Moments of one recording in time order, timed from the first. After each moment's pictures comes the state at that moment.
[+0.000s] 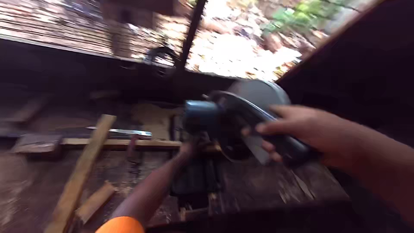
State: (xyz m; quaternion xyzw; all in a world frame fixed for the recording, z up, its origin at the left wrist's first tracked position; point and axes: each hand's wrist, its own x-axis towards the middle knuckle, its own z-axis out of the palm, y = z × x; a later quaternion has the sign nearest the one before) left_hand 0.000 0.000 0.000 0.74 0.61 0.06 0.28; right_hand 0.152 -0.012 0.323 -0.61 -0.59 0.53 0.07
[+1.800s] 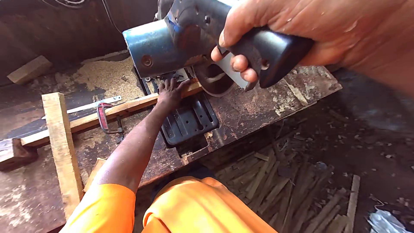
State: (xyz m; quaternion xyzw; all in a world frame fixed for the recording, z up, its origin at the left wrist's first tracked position) left_hand 0.019 0.021 -0.030 0.80 0.58 -0.02 0.17; right_hand 0.198 -0.008 0.268 -0.56 -0.58 0.59 0.08
